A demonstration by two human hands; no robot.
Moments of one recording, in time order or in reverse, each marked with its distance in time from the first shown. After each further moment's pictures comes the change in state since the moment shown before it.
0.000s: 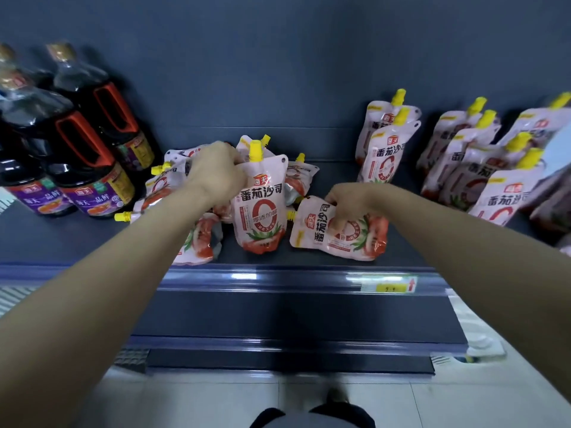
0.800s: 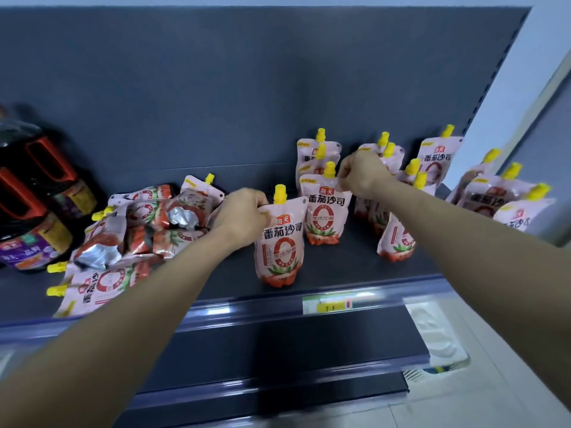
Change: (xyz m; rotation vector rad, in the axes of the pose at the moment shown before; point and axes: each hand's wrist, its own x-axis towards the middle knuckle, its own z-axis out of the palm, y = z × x) left_hand -0.021 0.102 0.063 -0.166 -0.120 0.236; right_hand -0.065 0.096 -0.064 0.170 0.801 0.148
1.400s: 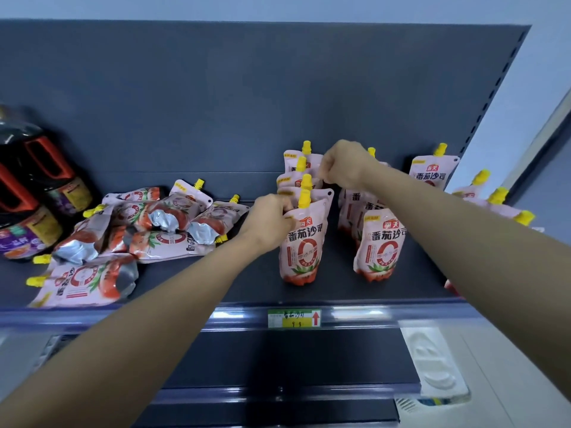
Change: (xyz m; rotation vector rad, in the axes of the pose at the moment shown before) left_hand 0.017 0.069 0.058 -0.096 0.026 0.007; right_hand 0.008 0.003 -0.053 -0.035 -0.119 -0.171
